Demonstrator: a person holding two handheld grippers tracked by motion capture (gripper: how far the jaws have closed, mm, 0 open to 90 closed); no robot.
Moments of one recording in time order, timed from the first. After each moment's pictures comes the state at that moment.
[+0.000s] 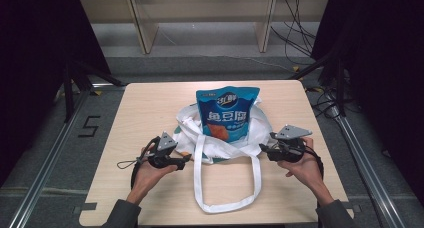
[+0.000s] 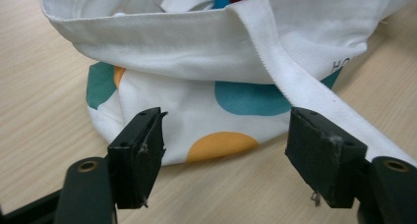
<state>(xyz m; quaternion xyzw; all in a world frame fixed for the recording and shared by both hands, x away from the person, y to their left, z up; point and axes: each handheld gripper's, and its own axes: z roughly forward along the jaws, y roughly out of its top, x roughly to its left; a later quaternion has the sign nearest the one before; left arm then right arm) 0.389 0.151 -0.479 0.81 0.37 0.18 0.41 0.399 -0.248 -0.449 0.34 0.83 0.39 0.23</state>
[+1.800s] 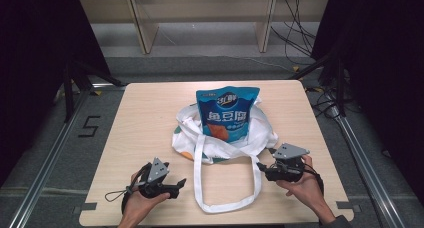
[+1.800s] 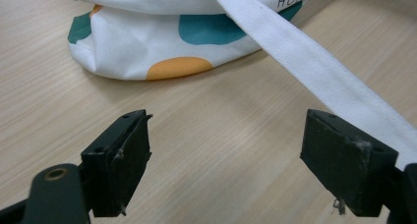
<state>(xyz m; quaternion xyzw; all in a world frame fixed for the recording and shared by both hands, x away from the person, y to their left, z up) 0.318 0.164 -0.500 0.81 0.36 0.20 0.41 0.358 -0.243 -0.469 0.31 0.84 0.38 0.22</state>
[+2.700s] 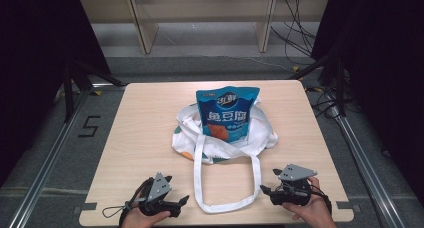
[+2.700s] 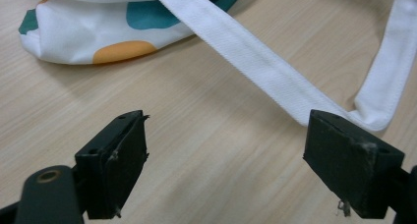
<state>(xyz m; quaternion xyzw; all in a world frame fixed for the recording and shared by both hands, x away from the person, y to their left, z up) 0.278 0.156 -0.498 0.83 0.33 0.18 0.40 0.306 -0.252 -0.486 0.33 0.85 0.37 0.17</state>
